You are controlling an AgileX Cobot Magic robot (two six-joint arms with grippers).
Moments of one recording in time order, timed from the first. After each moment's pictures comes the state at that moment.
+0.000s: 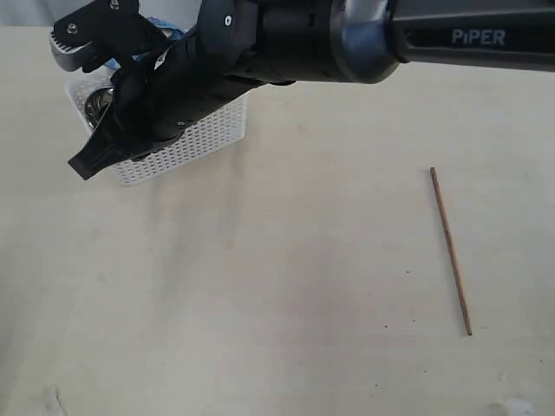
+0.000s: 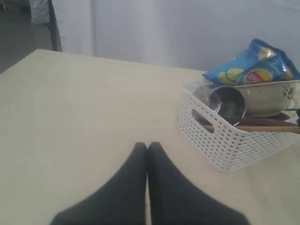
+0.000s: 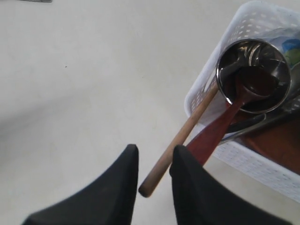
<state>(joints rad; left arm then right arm) 0.17 0.00 0.00 0.00 0.32 -0.12 0.89 1.98 -1.47 0.62 0.44 -0.67</state>
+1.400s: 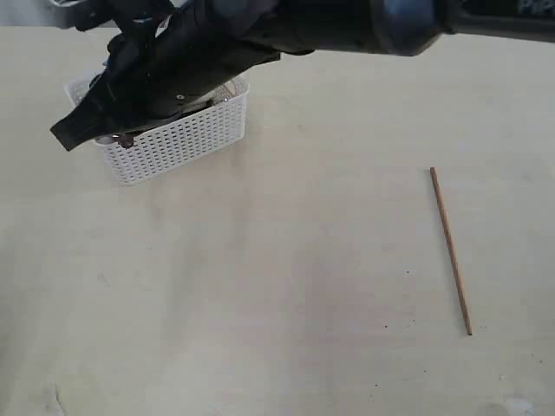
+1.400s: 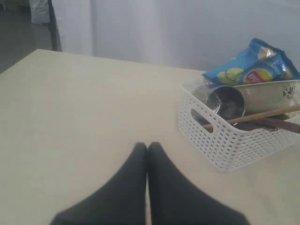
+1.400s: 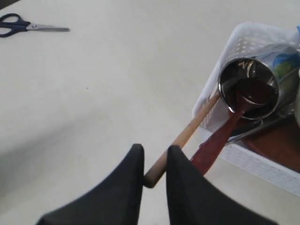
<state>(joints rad) 0.17 0.00 0.00 0.00 0.32 -0.12 0.89 1.88 -1.47 0.62 0.50 -0.58</state>
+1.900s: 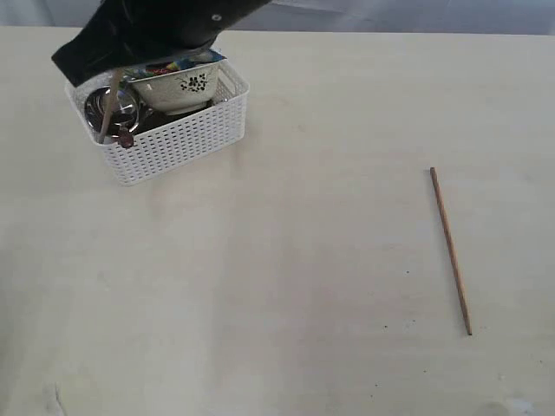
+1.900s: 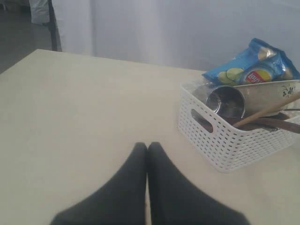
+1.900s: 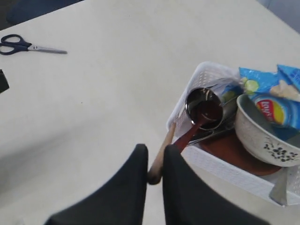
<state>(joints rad) 0.17 0.00 0.00 0.00 0.32 -0.12 0.89 1.67 -1.47 0.33 0.58 -0.35</state>
